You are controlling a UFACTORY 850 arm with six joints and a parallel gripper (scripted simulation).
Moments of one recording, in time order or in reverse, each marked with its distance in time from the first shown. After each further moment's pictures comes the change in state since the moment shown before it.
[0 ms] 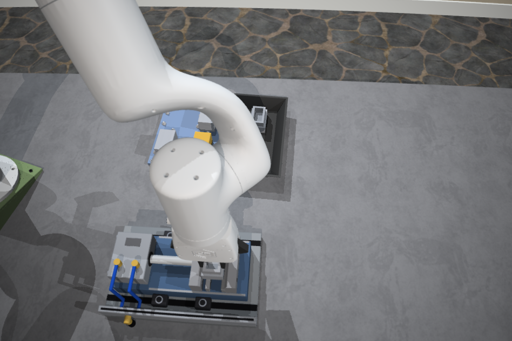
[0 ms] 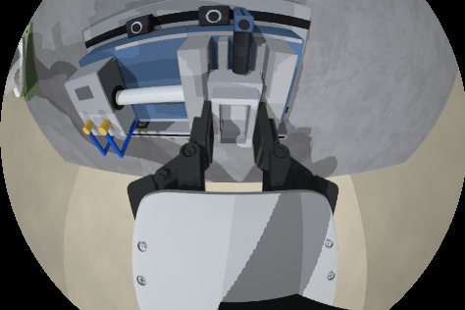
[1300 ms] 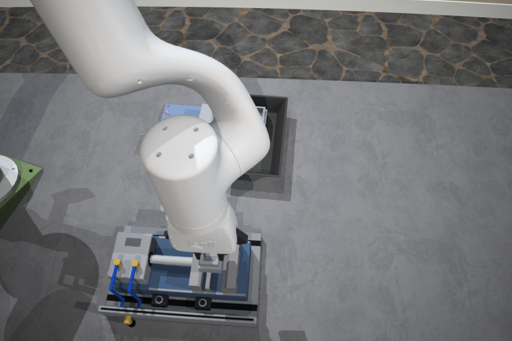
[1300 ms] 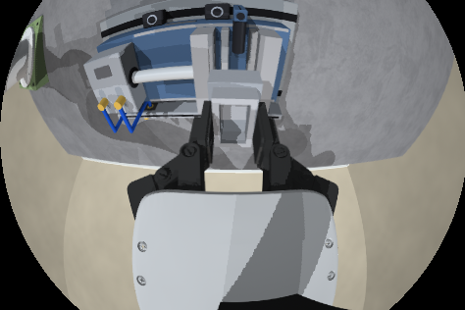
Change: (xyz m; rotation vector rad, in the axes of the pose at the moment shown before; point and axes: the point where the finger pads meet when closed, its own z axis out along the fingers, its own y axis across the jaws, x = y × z) arm 0.000 0.000 -0.043 0.000 0.000 0.000
